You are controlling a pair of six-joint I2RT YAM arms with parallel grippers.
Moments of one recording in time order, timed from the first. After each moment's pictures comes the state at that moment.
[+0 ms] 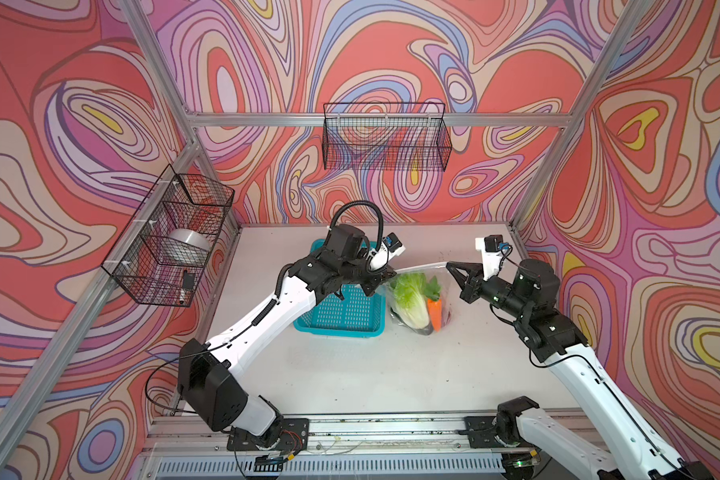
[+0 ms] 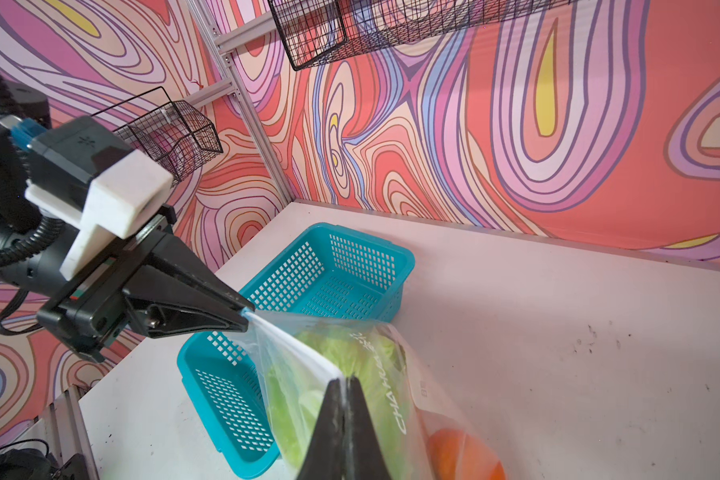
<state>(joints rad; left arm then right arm) -0.63 1.48 1.41 -0.55 0.38 0.30 0.24 0.90 0.90 -0.20 -0.43 0.20</state>
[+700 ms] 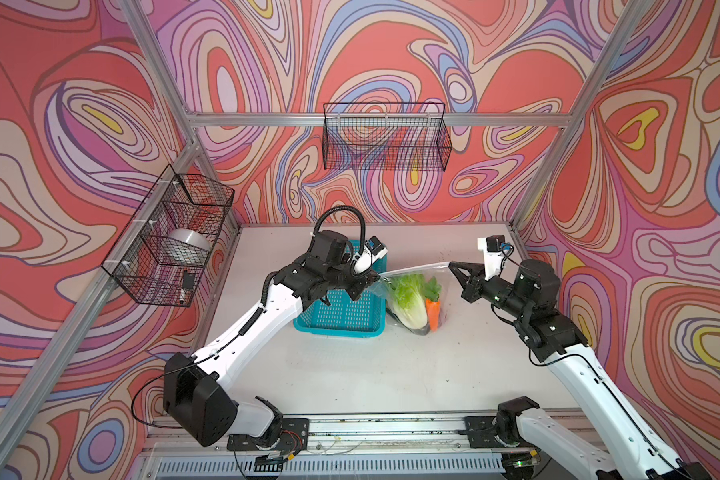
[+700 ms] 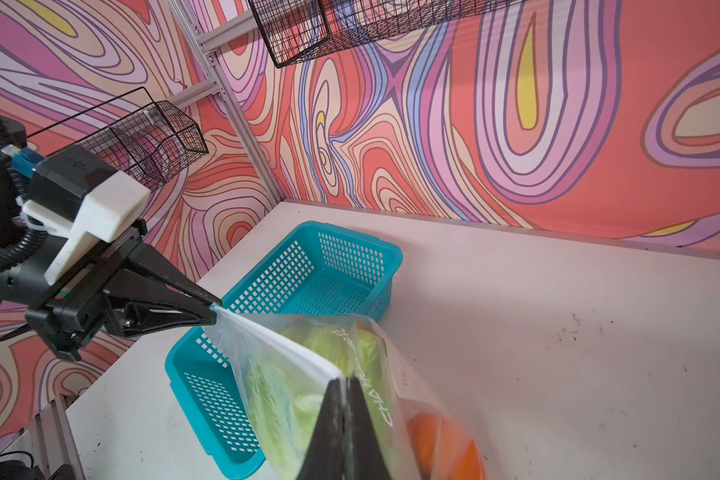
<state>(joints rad) -0.56 1.41 1.31 -0.57 0.37 0.28 0.22 0.90 0.89 -0.20 -0.41 0.21</state>
